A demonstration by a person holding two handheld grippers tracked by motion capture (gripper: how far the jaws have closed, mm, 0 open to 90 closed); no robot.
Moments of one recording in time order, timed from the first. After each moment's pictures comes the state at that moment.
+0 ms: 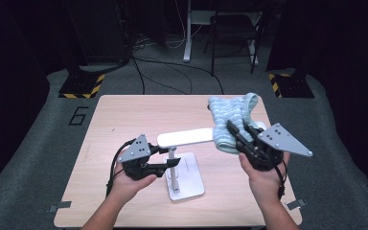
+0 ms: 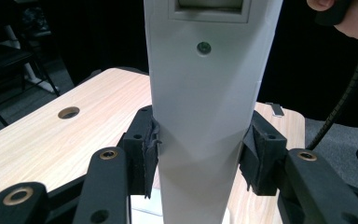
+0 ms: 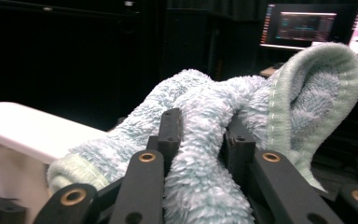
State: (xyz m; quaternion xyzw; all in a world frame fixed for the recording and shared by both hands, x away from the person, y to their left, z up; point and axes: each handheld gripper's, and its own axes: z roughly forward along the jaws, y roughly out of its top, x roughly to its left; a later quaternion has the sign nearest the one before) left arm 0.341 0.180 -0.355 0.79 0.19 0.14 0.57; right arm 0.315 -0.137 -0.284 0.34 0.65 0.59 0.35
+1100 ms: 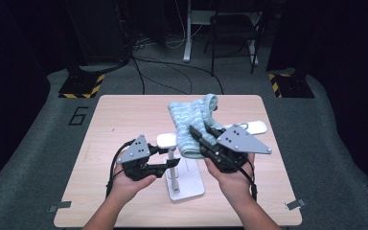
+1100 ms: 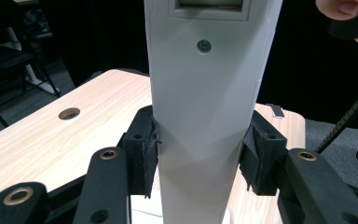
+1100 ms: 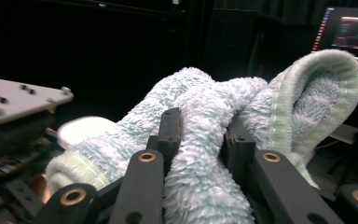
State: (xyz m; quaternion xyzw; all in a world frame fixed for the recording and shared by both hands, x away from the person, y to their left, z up) left arm 0.340 0.182 -0.356 0.79 0.18 0.14 0.57; right arm 0.311 -0.075 -0.277 0.28 0.69 0.60 0.31
